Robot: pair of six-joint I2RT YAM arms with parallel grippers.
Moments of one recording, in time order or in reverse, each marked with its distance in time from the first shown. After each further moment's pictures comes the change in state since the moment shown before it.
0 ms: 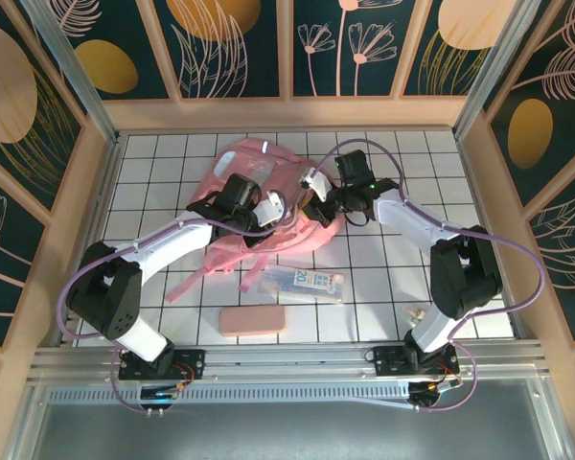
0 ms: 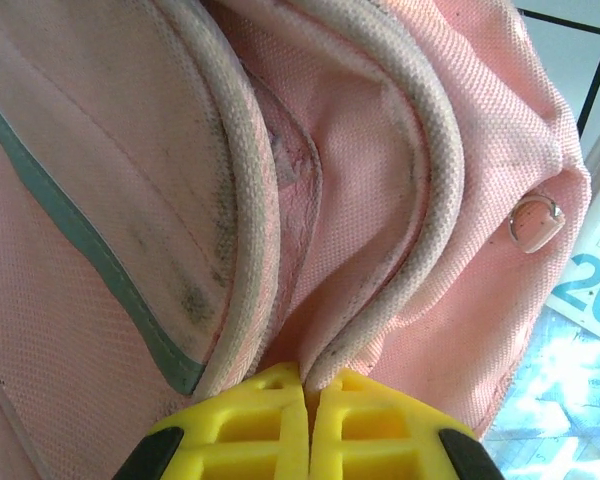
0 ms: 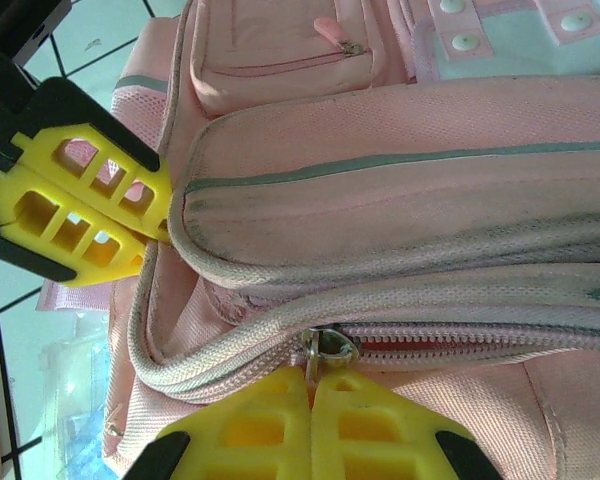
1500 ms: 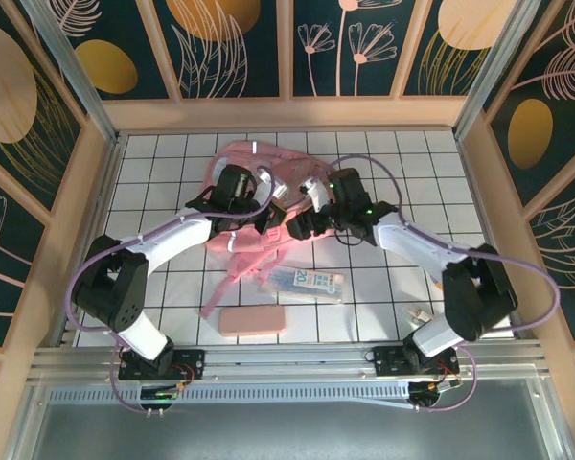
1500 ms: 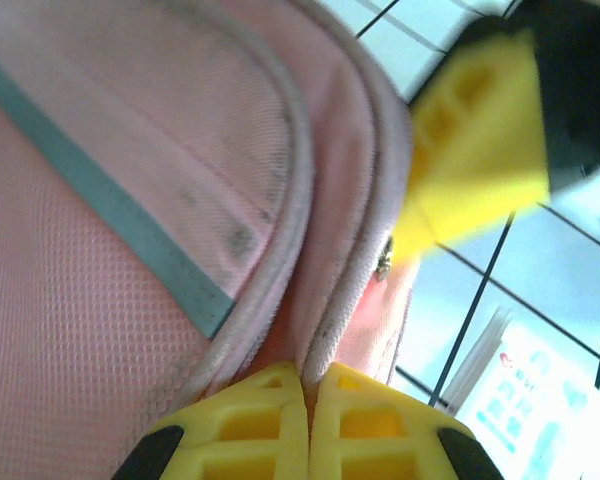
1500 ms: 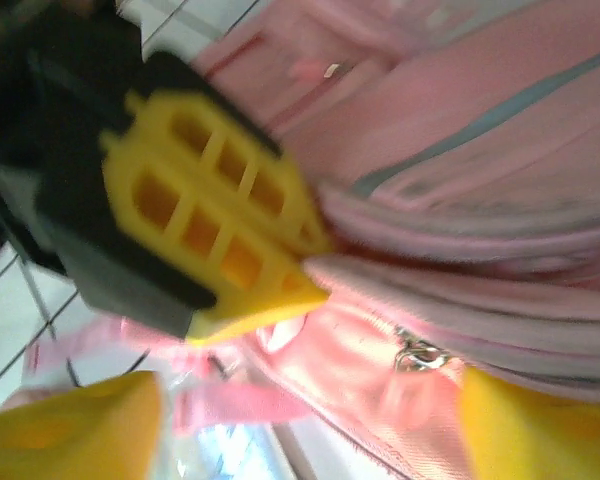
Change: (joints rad) left arm 0.054 0.043 -0.007 0.267 0.267 -0.406; right arm 0.110 -0.180 -0.195 0.200 0.198 0.507
